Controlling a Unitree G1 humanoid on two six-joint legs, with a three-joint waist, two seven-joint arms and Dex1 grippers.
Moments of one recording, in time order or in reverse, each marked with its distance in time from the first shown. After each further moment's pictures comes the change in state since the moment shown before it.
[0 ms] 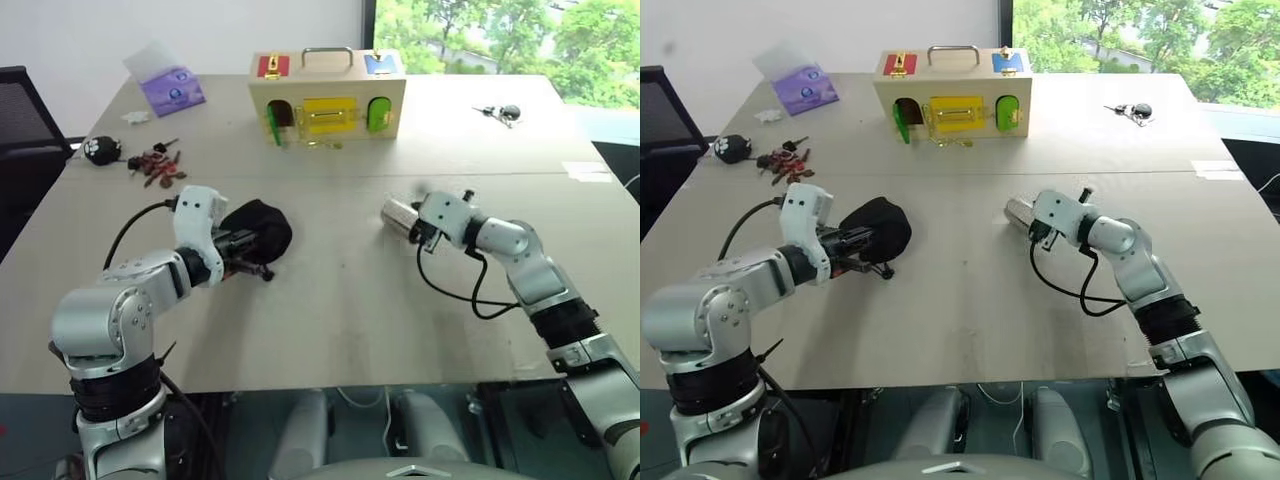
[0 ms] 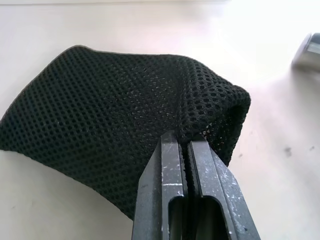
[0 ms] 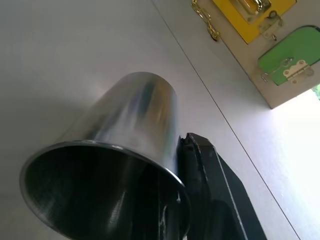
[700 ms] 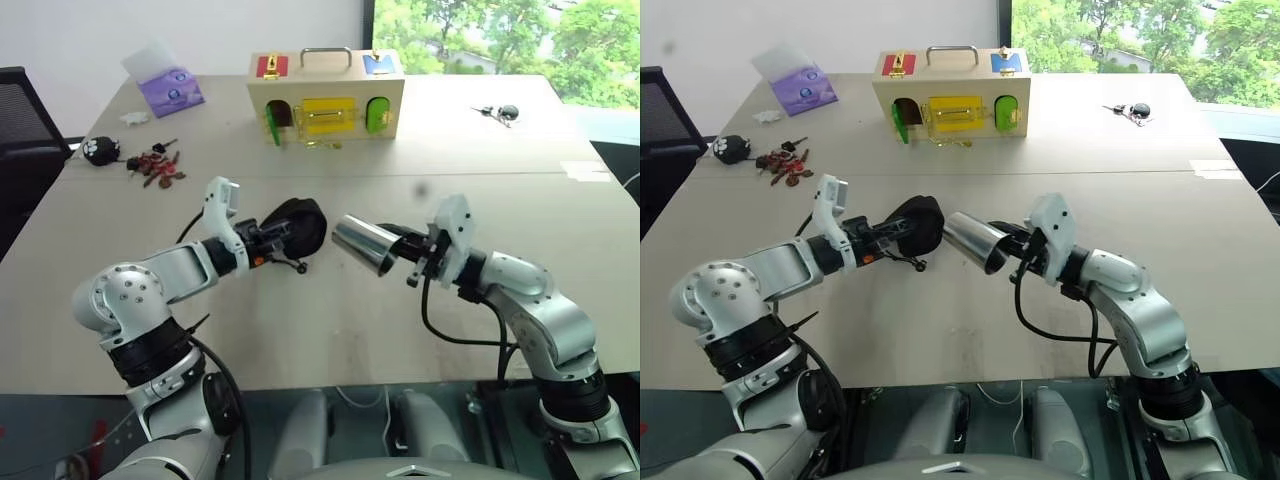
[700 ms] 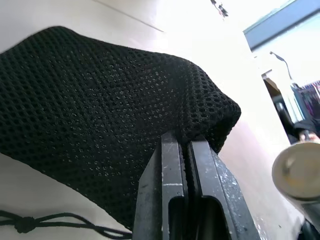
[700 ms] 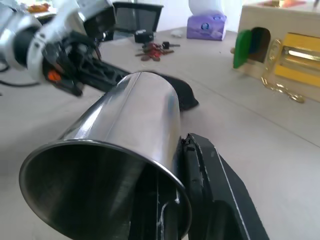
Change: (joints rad) left arm -0.182 -0.173 0.171 0.201 -0.290 0.213 0.167; right arm 0.272 0.150 -0.115 -0.704 0.478 0.551 -0.007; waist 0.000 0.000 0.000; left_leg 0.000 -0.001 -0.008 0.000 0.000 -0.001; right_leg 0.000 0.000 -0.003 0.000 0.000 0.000
